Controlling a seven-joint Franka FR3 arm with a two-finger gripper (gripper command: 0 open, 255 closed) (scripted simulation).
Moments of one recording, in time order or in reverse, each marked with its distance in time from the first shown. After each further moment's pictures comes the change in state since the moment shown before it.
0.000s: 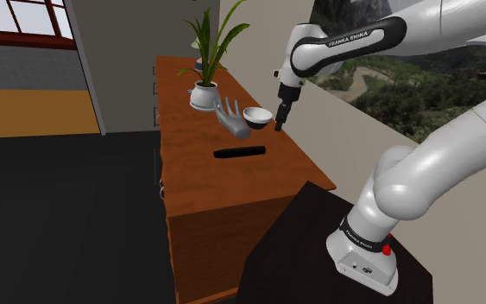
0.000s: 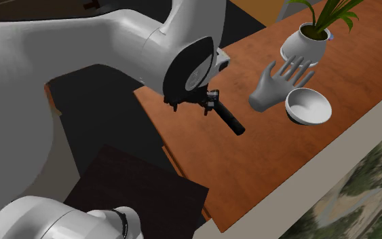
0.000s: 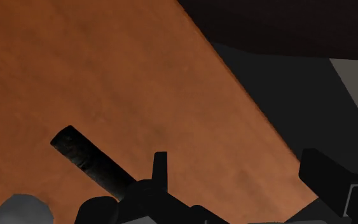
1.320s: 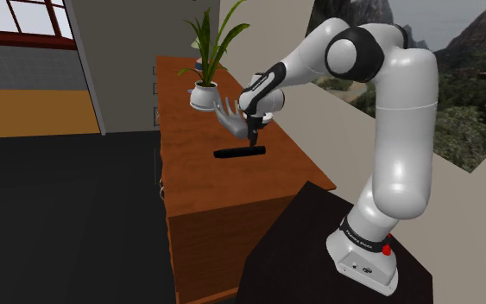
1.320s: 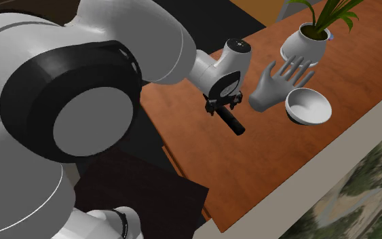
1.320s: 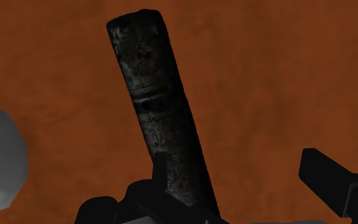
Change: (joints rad) arm -0.032 0.840 -0.033 0.402 0.311 0.410 -0.724
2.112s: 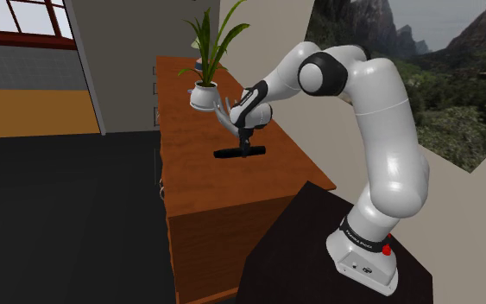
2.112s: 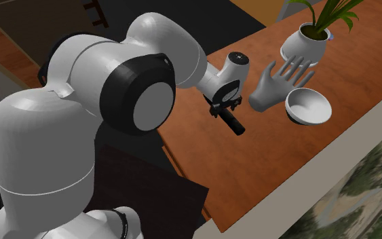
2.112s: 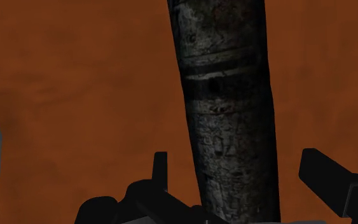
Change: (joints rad) arm -0.072 0.247 0.078 0.185 0.055 0.067 -0.120
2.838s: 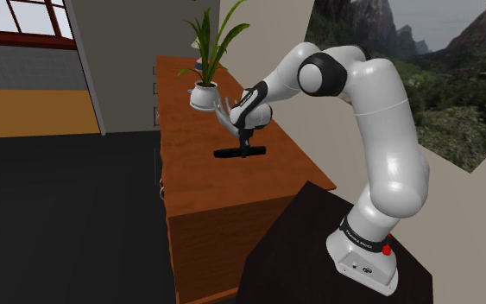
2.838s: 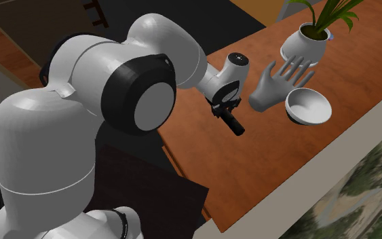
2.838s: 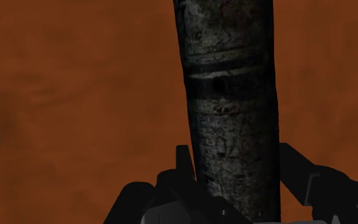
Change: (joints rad) arm -0.002 0.005 0.002 0.000 0.002 0.006 -0.003
